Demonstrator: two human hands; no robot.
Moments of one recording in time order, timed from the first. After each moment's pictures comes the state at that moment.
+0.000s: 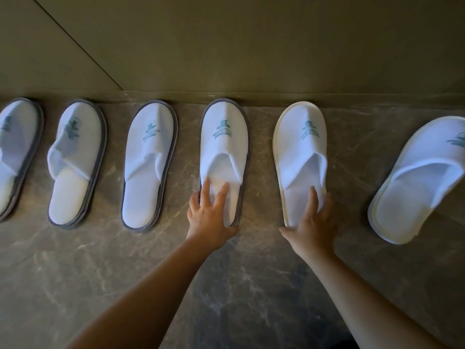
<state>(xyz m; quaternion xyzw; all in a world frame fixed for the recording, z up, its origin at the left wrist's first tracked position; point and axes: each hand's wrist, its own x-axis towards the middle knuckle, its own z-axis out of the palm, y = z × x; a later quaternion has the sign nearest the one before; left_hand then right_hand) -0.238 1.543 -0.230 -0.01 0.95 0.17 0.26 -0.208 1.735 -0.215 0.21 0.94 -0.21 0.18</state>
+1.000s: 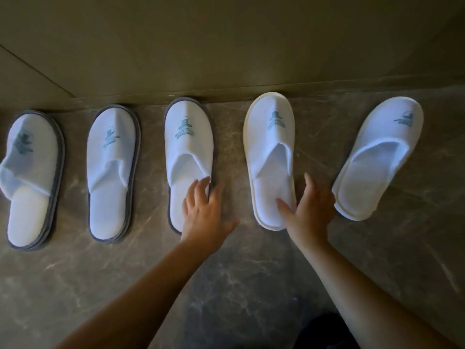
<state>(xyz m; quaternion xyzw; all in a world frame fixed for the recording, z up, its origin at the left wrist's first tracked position) -0.234 1.588 -0.203 0.06 0.96 0.18 0.21 -0.207 1.769 -0.197 0.28 0.92 -0.26 0.05</state>
